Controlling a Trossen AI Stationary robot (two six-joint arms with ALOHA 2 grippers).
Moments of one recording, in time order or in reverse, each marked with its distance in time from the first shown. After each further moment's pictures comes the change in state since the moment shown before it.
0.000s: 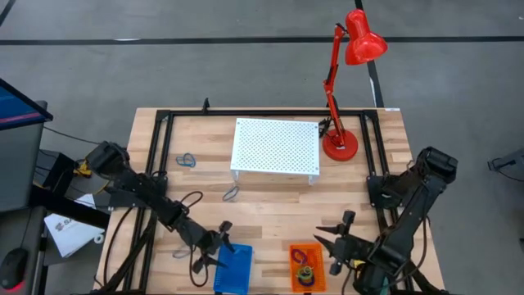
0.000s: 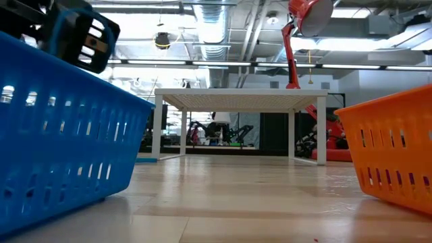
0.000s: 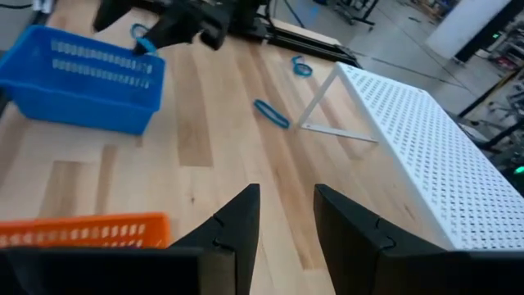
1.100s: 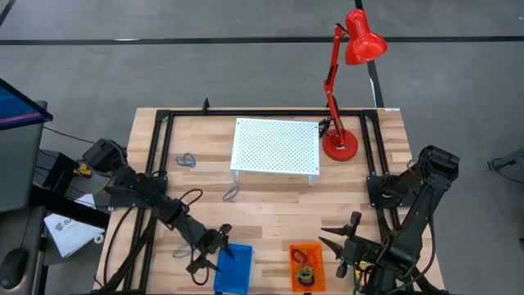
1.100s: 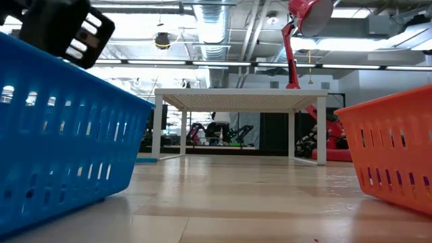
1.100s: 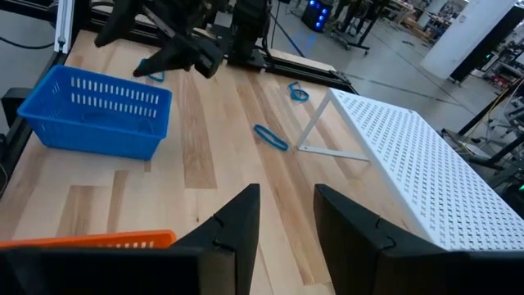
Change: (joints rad) left arm 0.017 -0.046 0.023 -0.075 0.139 -0.132; right arm 0.059 -0.026 0.000 -0.022 0.082 0.049
